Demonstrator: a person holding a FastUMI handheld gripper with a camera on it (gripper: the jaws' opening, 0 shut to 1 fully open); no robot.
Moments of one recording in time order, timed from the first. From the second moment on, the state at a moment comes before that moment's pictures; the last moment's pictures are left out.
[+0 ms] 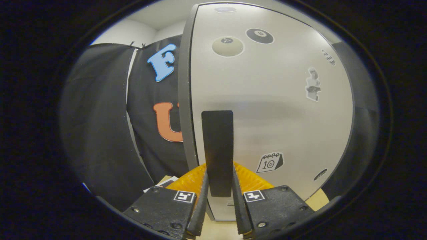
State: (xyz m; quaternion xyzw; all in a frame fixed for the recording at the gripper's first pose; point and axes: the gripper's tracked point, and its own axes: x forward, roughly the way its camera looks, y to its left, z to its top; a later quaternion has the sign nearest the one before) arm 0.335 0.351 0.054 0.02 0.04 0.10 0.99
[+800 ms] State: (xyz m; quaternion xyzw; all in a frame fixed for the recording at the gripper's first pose) arm 0.277 0.330 0.046 0.00 0.06 0.19 0.98
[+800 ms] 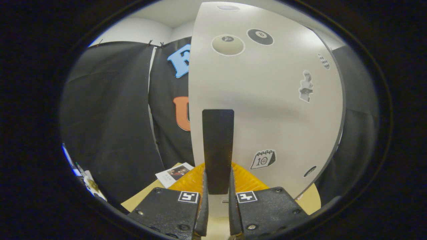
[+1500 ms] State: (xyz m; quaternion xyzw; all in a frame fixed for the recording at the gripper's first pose) arm 0.210 0.259 0.039 0.01 0.06 0.17 0.98
